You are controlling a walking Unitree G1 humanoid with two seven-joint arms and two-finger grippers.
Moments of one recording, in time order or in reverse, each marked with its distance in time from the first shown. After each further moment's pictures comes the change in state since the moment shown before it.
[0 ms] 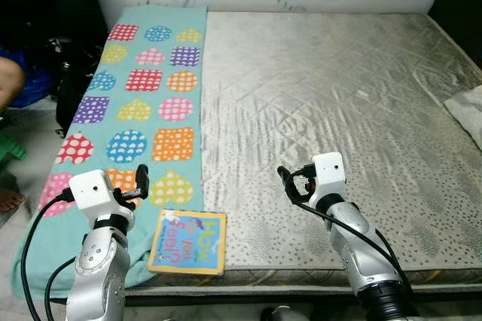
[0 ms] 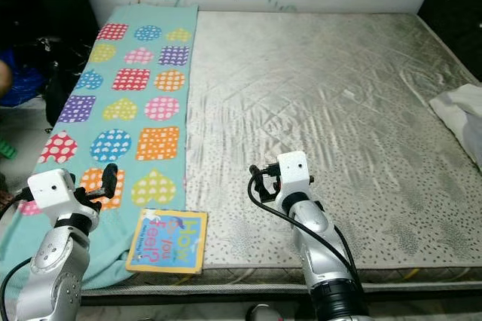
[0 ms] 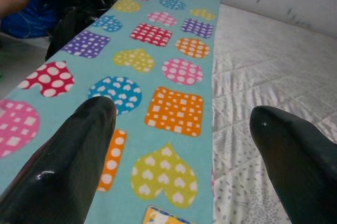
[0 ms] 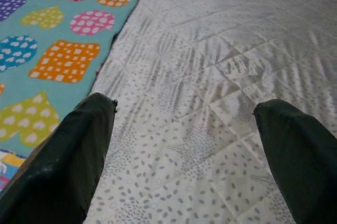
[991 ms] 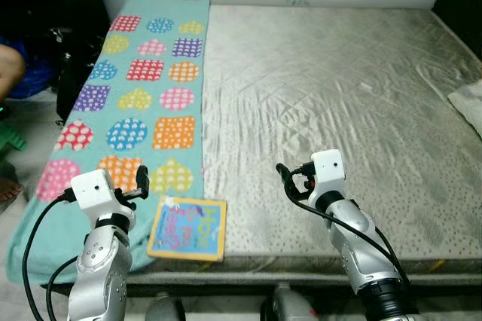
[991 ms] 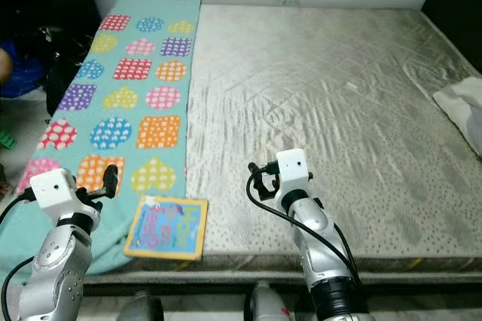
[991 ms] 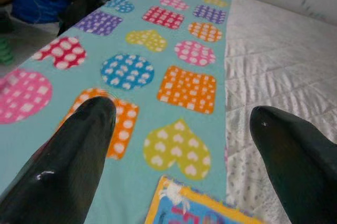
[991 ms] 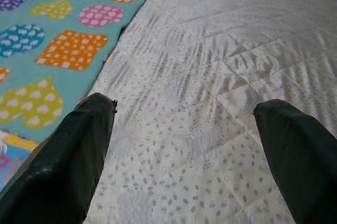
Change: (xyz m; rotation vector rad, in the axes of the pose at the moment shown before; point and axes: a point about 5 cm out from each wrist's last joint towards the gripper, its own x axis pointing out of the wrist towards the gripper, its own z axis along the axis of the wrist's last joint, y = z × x) left arm 0.002 0.001 -0.004 -0.008 0.023 0.031; right arm 0.002 0.001 0.005 -0.020 -0.030 0.023
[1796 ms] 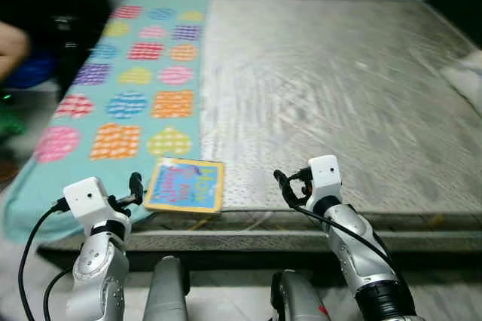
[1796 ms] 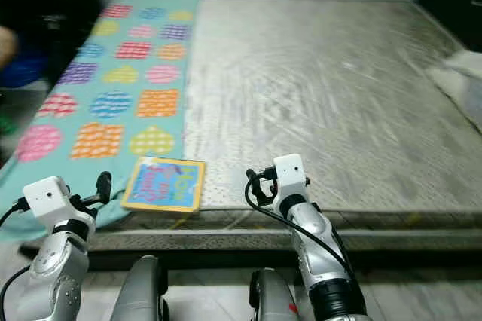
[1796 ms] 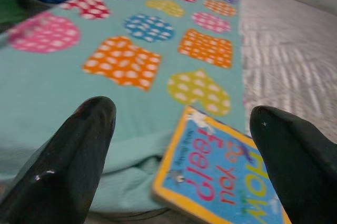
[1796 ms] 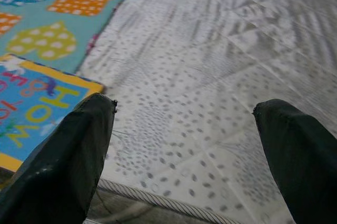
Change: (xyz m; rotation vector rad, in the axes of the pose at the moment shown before) left arm -0.004 0.006 -0.009 -0.043 0.023 0.036; right arm -0.001 0.002 -0.010 0.007 0.041 0.019
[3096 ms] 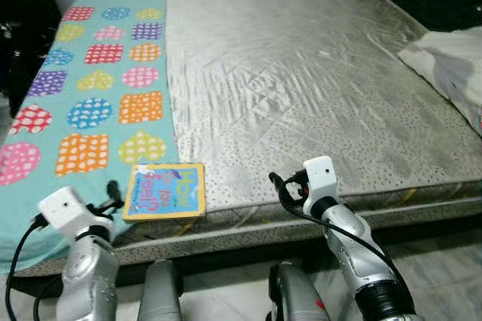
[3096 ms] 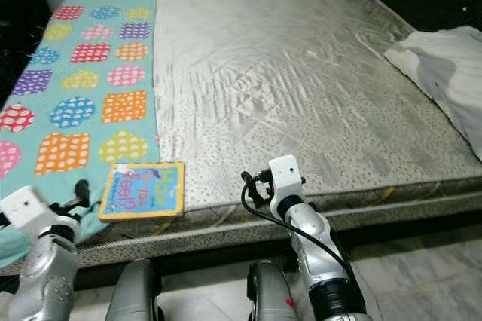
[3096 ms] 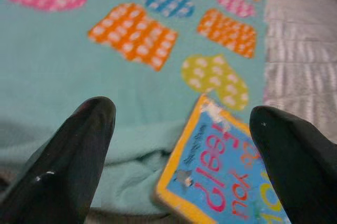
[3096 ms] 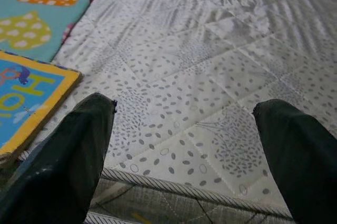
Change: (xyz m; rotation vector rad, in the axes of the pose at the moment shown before) left arm 0.005 0.032 -0.005 -0.147 0.044 0.215; right arm 0.002 0.004 0.000 -0.032 -0.018 0.055
